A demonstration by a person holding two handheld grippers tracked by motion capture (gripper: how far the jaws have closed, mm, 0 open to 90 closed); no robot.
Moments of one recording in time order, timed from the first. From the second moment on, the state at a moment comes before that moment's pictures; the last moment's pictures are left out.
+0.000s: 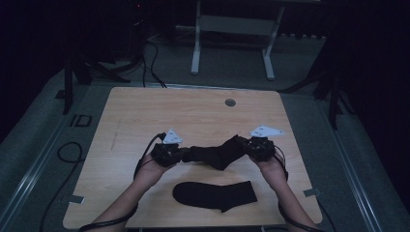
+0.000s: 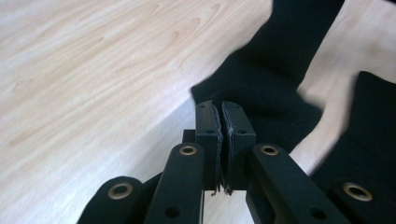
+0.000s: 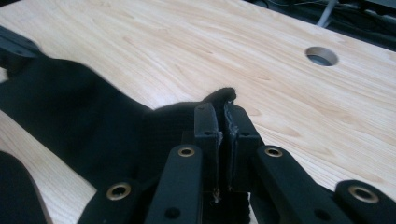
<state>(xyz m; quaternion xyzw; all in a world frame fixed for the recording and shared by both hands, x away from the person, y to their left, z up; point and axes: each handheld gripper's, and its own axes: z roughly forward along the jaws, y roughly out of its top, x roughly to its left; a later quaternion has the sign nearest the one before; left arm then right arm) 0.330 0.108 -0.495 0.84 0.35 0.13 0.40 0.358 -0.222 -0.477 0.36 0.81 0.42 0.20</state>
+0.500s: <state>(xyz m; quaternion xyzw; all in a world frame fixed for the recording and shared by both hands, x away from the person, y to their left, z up) 0.341 0.122 -0.529 0.87 0.31 0.08 0.37 0.346 -0.244 -0.519 0.39 0.81 0.40 0.18</state>
